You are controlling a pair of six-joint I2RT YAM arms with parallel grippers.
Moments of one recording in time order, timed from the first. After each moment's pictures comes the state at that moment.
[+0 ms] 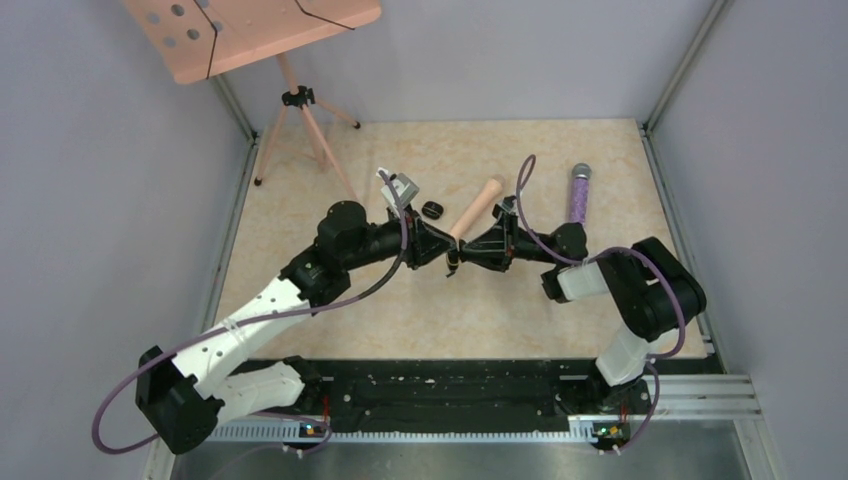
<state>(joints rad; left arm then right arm) -0.72 1.06 0.87 0.05 0.44 -0.36 0.41 1.70 0.50 1.52 -1.04 1.95</state>
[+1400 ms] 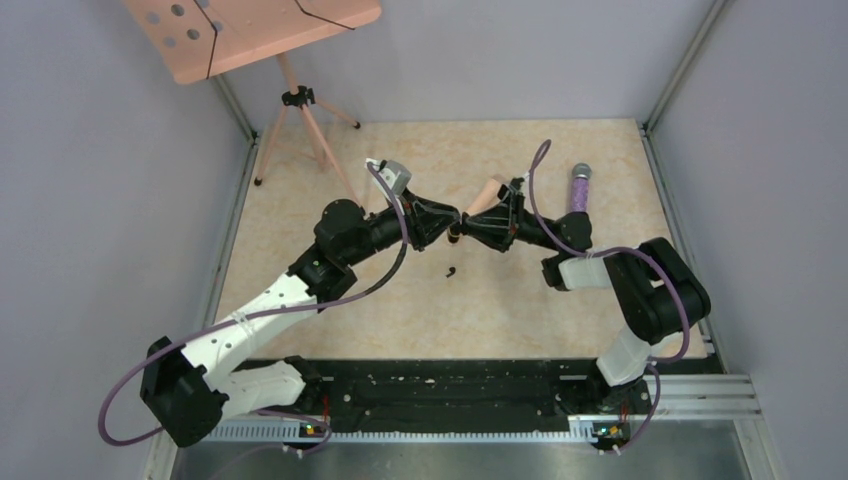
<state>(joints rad) -0.72 1.11 0.85 0.34 0.33 -0.34 0.37 1.66 0.59 1.52 -0.95 2.08</state>
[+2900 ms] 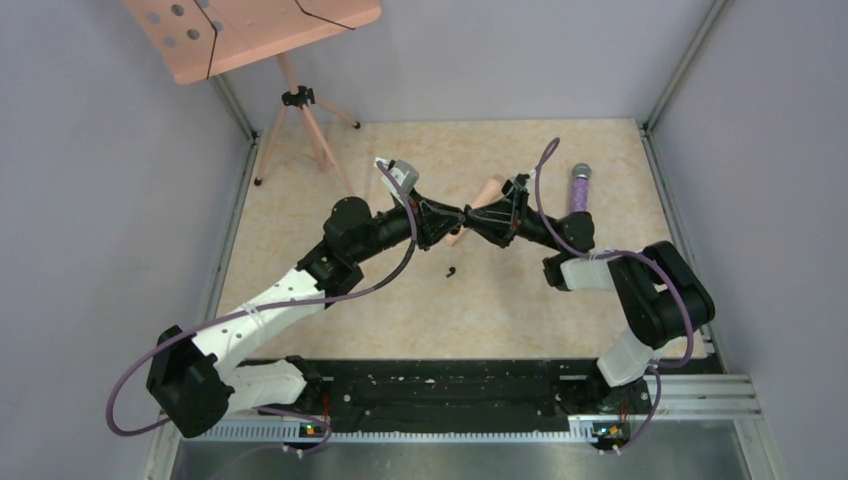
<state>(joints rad) -0.72 1.16 0.85 0.37 0.34 -0.35 0.37 1.63 0.59 1.52 -0.87 2.09</state>
